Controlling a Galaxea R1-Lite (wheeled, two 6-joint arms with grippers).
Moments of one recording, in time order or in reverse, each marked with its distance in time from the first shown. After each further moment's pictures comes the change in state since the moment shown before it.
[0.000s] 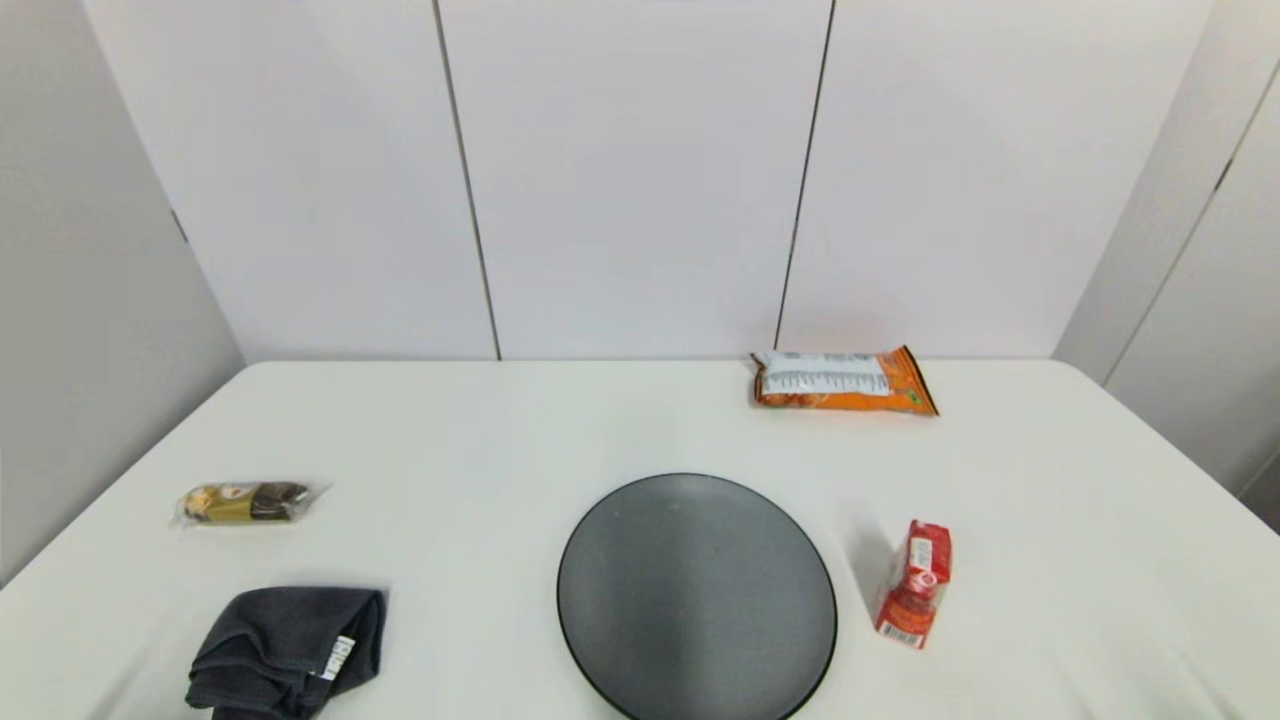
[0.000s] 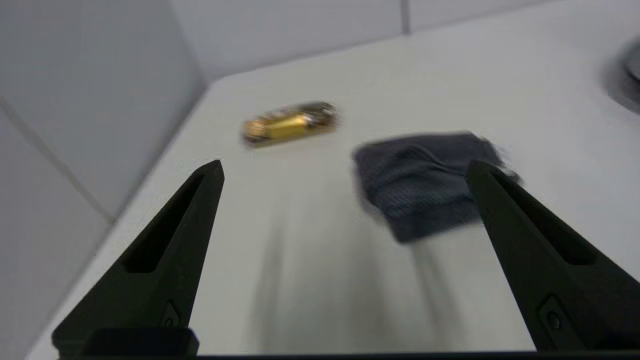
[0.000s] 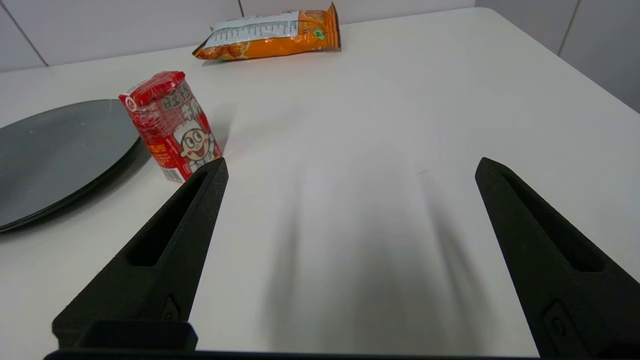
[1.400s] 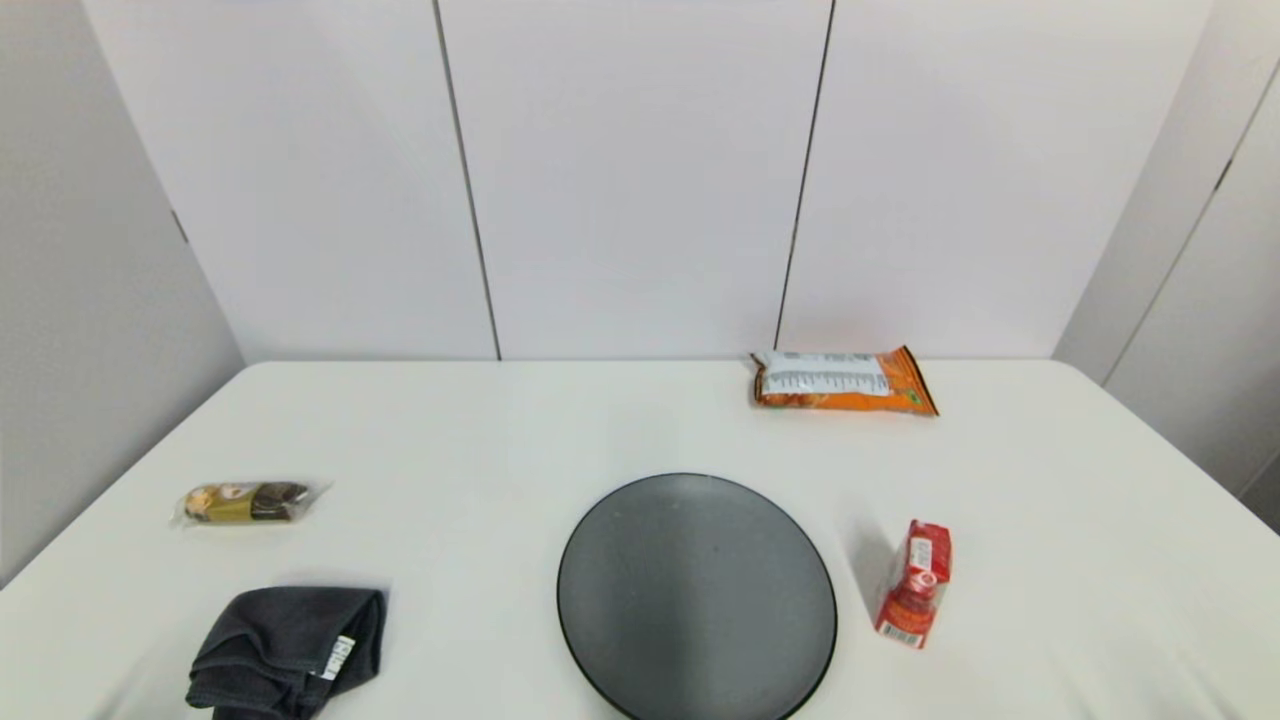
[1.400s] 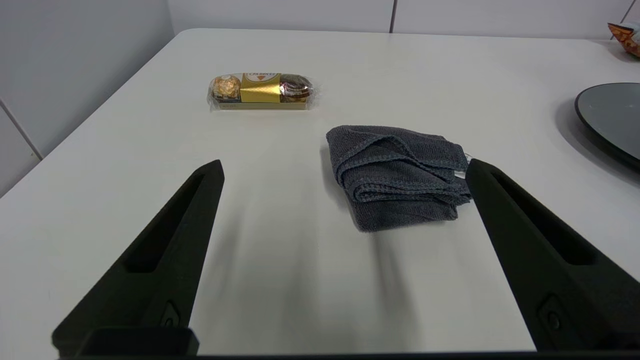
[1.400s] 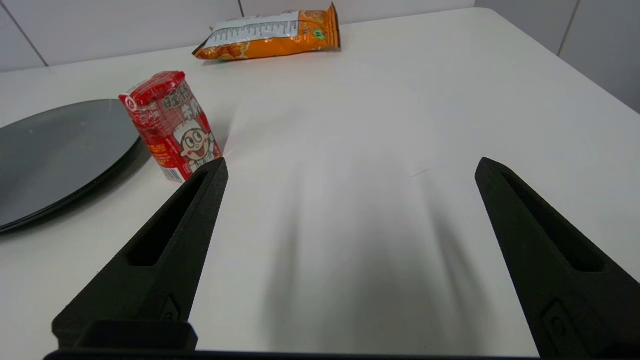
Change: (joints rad) left arm 0.001 -0.021 0.001 0.036 0.051 -0.254; right arm 0.000 0.000 0.000 0.000 0.000 -0.002
